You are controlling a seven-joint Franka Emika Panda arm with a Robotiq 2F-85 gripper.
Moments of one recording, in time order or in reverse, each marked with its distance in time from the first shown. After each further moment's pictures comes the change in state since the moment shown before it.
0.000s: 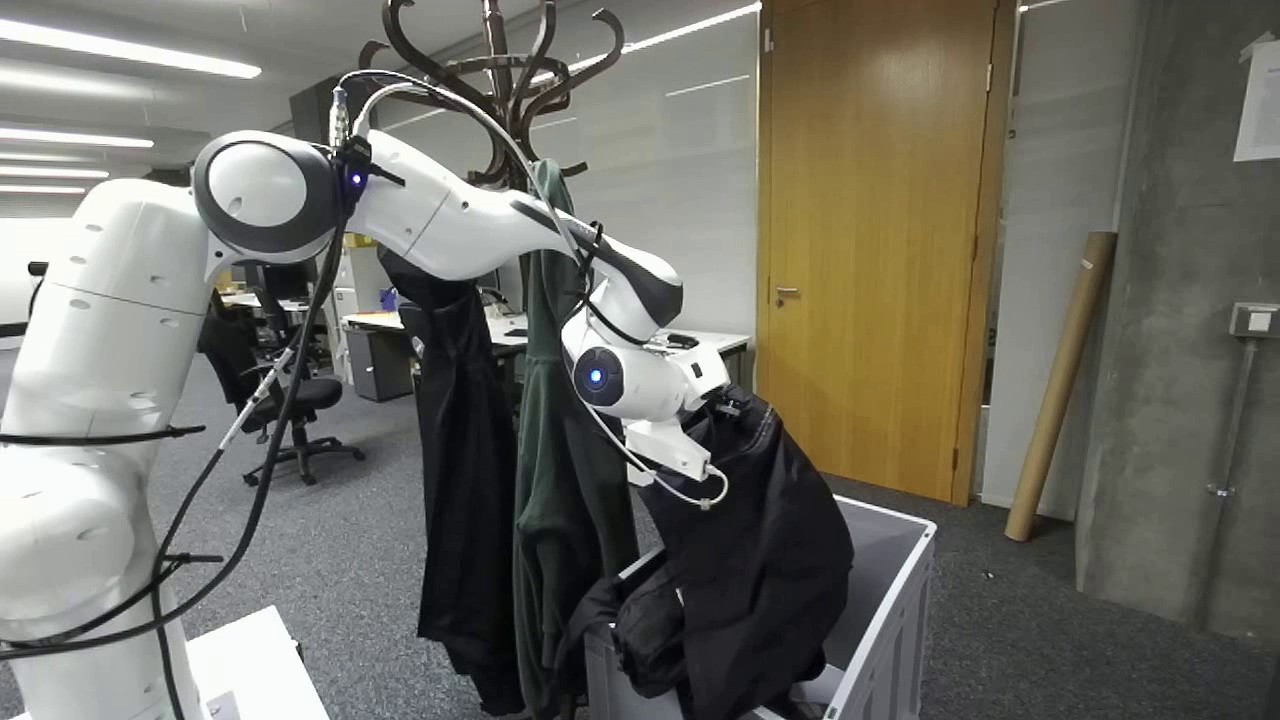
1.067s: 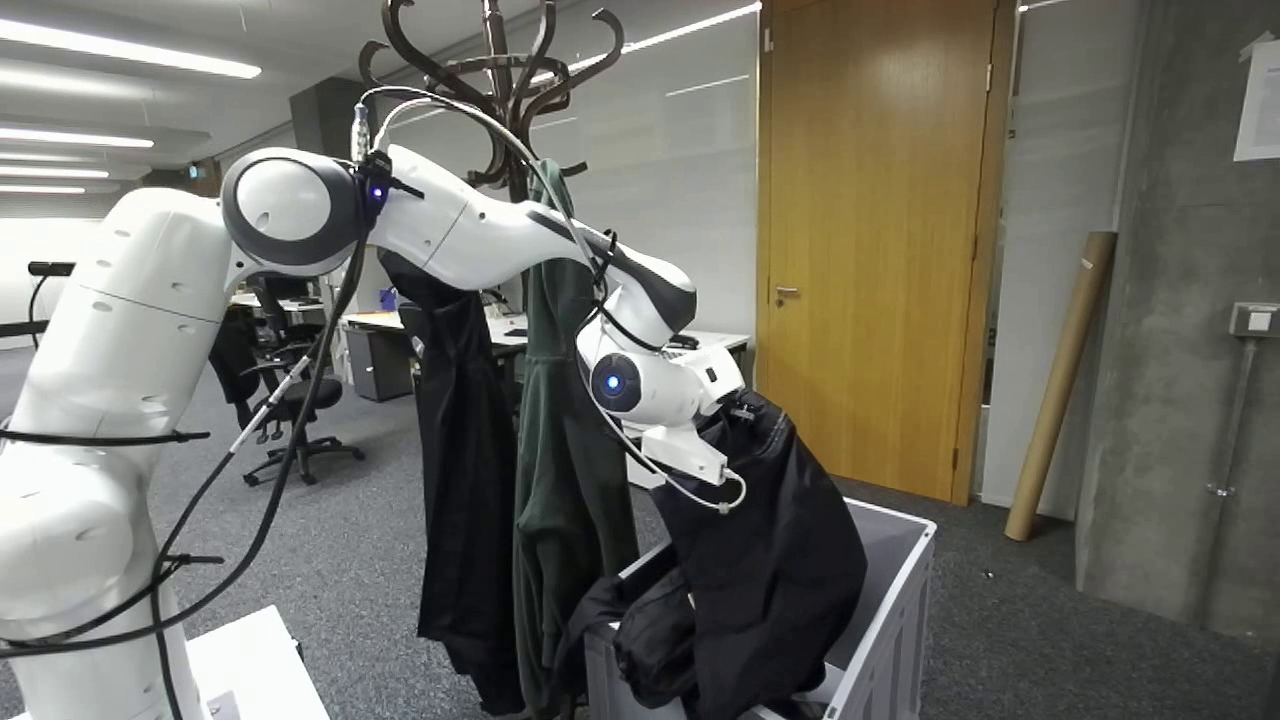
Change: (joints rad) arm -0.006 0.073 -0.012 0.078 -0.005 -0.003 -0.007
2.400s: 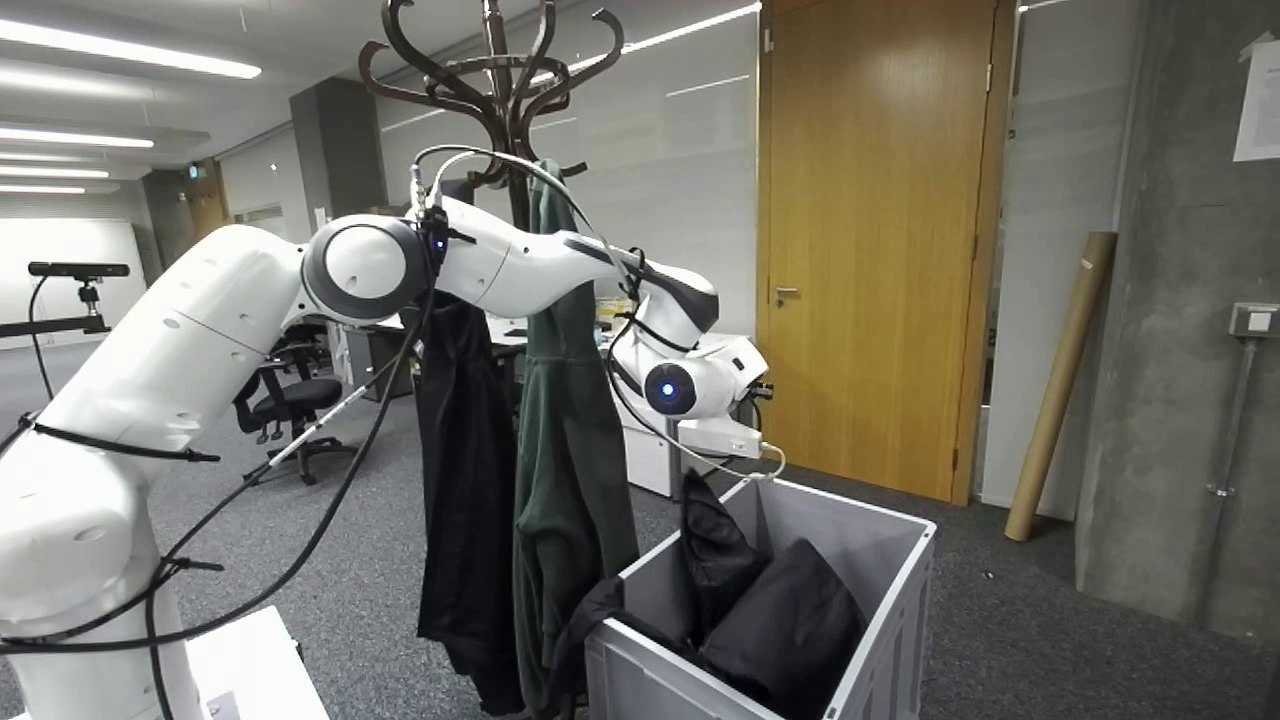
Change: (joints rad) arm -0.006 0.245 0.024 0.348 -0.027 -0.111 -0.012
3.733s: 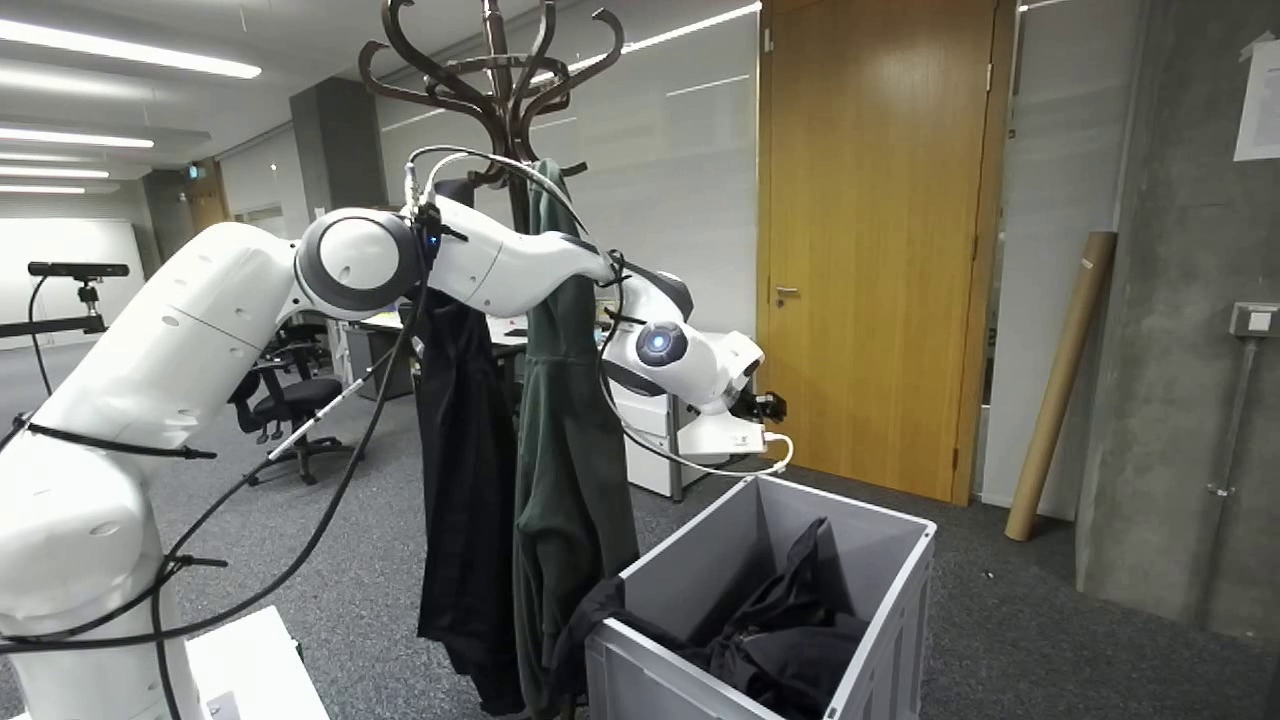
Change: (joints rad) arm 0.064 -0.018 -0.042 -0.059 -0.508 0.253 0.253
